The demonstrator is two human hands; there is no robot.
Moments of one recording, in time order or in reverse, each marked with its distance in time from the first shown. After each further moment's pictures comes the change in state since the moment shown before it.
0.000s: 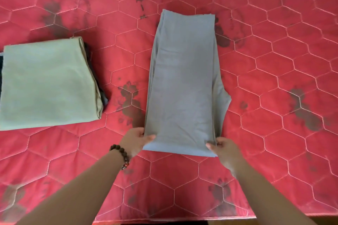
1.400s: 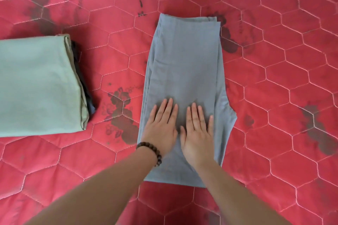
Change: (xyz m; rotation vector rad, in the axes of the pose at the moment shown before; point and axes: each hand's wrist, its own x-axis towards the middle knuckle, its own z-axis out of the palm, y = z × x) left_hand 0.070 0.057 0.068 1.044 0.392 0.535; right_hand 0.079 -0.041 0.062 -0.811 0.415 -0.623
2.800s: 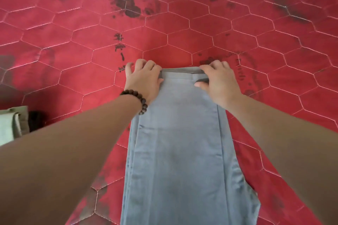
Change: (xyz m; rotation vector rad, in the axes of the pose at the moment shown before) left_hand 0.284 -0.101 -0.092 0.038 0.346 -0.029; right_hand 0.314 0.083 -0.095 0.035 0.116 -0.081
